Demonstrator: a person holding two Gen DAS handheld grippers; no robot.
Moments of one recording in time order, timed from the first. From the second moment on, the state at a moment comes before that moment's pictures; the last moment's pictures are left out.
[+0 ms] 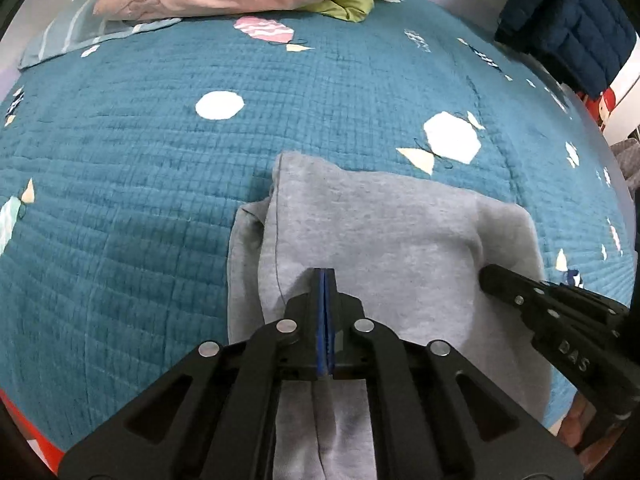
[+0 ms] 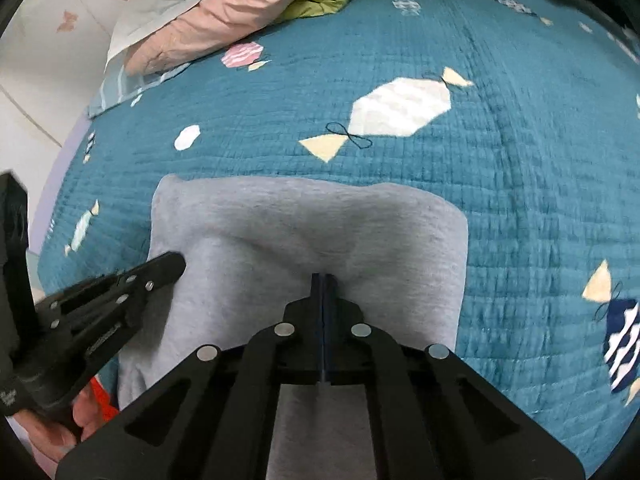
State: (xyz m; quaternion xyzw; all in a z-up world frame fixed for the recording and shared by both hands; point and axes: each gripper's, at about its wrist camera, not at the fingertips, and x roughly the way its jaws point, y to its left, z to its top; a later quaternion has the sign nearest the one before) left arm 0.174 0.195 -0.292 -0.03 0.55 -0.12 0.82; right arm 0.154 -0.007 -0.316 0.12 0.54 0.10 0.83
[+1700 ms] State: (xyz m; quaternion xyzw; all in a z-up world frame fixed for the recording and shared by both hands) left arm 0.069 0.197 -0.287 -0.03 0.54 -0.16 0.82; right arm 0.030 -0.019 -0.312 0.13 0.57 0.14 0.80
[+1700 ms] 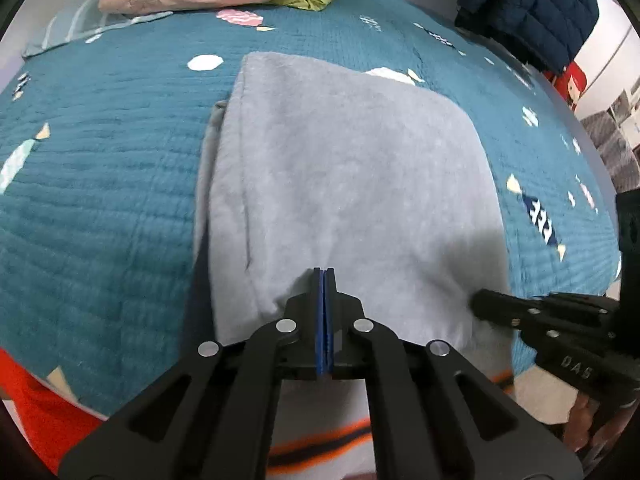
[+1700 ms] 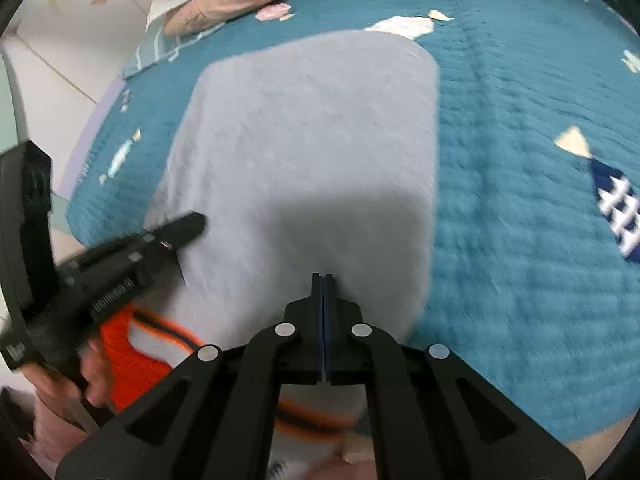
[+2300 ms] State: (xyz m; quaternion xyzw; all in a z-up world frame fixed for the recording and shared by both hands) left arm 0.008 0.214 -0.287 -0.04 0.59 -0.14 0.79; right arm -0.012 0.019 -0.306 0.08 0.61 0.20 0.76
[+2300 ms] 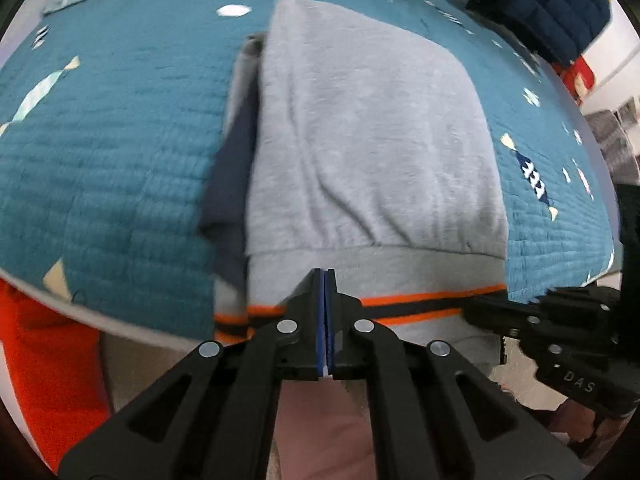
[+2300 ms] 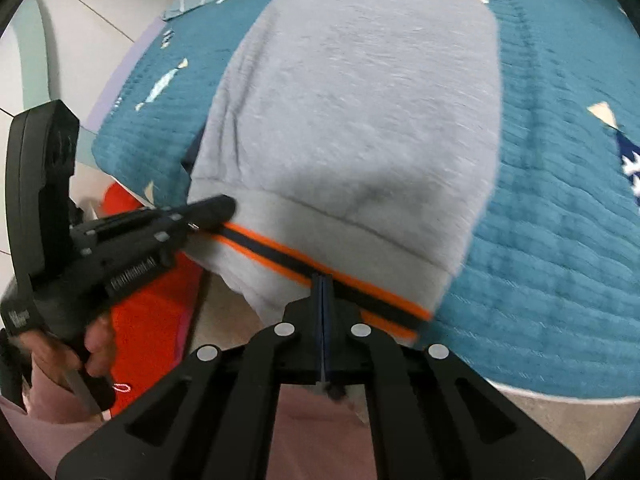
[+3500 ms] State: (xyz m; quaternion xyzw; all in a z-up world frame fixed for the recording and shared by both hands) left arm 0.127 0.259 -0.305 -0.12 0.64 -0.20 0.73; right arm 0.089 -0.077 -0.322 0.31 0.59 0.23 0.71
